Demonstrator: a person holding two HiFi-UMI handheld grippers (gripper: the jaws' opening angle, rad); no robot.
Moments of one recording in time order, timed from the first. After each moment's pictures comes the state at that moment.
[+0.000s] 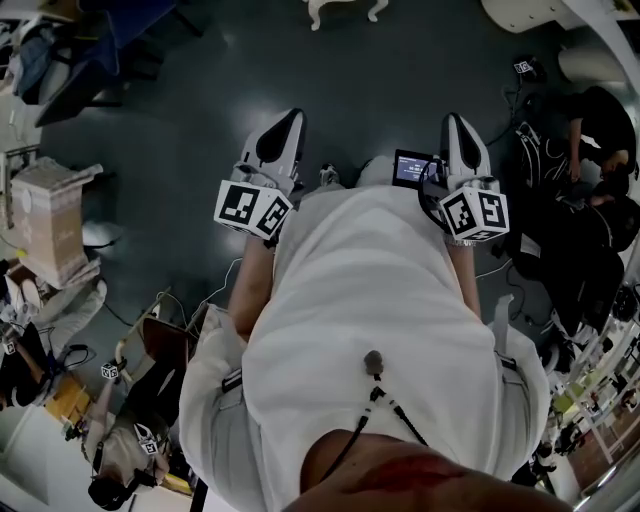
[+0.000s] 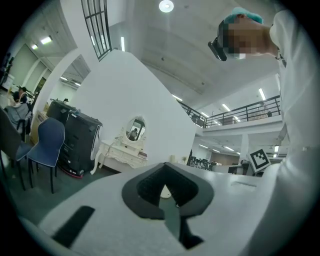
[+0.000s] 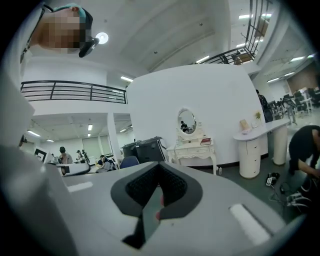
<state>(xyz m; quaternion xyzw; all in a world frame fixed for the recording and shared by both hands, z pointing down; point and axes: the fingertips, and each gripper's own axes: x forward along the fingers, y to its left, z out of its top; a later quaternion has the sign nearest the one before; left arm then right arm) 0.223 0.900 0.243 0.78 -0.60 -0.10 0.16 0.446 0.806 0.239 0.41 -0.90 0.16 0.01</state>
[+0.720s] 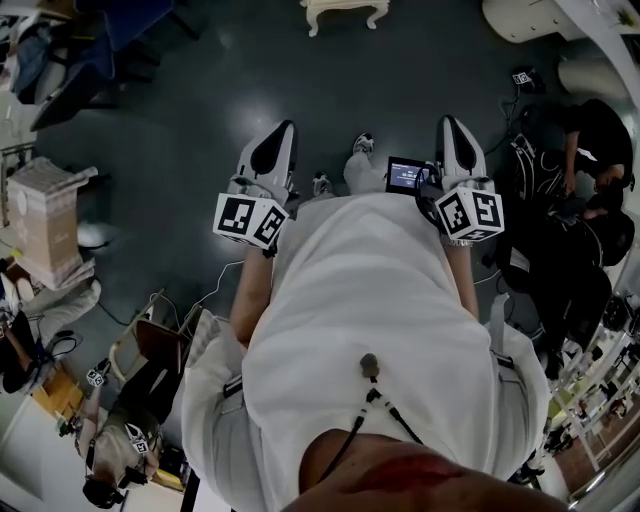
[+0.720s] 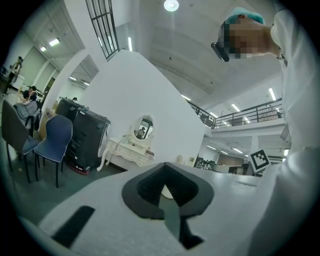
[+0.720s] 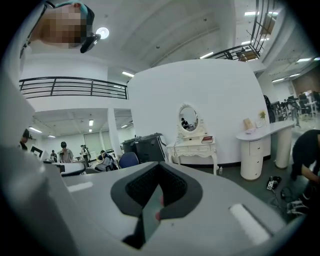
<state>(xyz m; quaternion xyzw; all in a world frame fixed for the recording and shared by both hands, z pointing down) 0.214 0.865 0.262 0.75 -0.63 -0.11 0.18 0.441 0.748 0.252 0.40 -0.90 0.16 0.04</state>
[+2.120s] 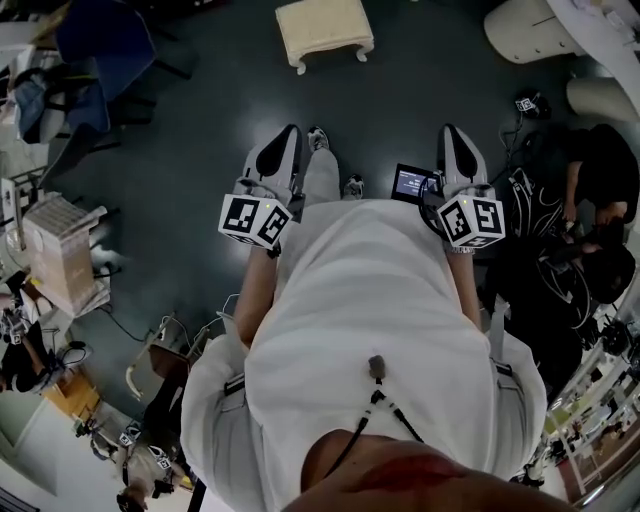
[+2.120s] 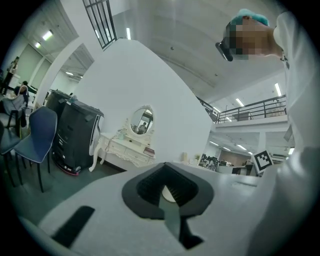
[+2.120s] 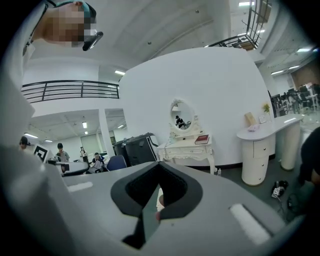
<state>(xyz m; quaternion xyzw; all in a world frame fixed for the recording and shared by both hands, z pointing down) 0.234 0.580 0.289 0.75 -0.63 -0.09 0.20 0.467 0.475 0.286 0.40 -0.90 0.18 0.04</state>
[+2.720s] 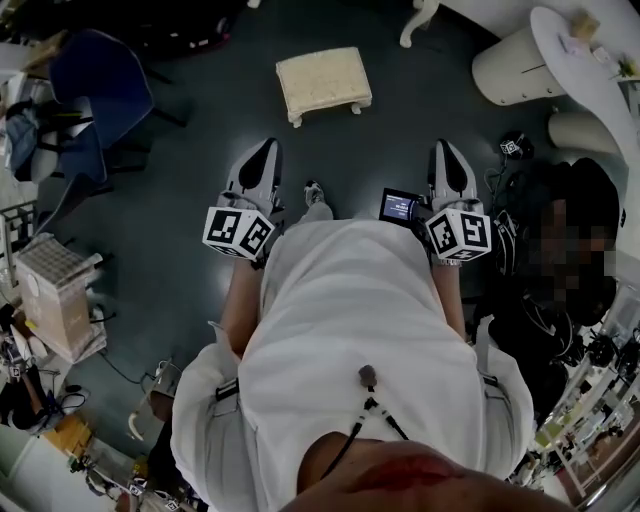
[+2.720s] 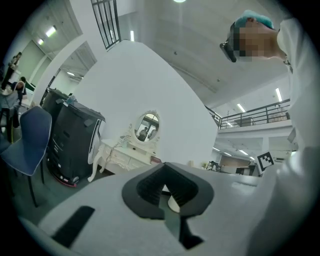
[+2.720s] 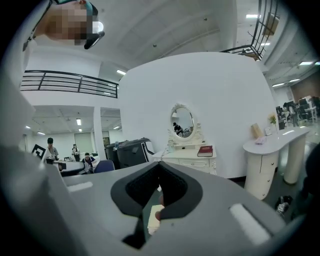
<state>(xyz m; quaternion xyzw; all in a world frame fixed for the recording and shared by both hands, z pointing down) 0.080 0.458 0.279 0.75 -0.63 -0.12 0.19 0.343 0.351 0.257 0.43 -0.89 0.13 0.03</state>
